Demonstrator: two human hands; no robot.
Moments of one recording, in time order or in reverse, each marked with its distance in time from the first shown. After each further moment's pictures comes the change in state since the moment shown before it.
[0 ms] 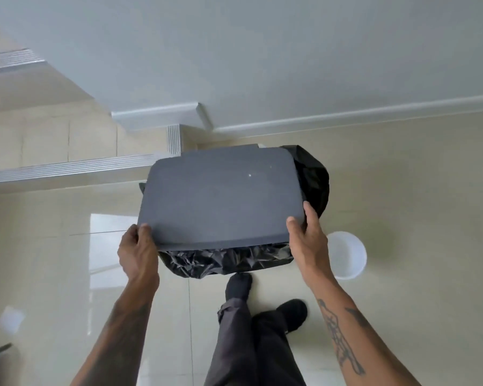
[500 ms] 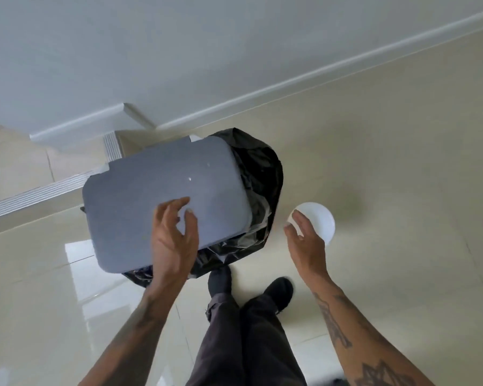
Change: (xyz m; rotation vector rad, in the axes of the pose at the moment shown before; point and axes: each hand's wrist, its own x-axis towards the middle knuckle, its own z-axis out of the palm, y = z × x) left_hand -0.110 0.028 0.106 0.322 -0.423 0.750; right_hand 0.015 0.106 -0.061 0.098 0.102 0.205
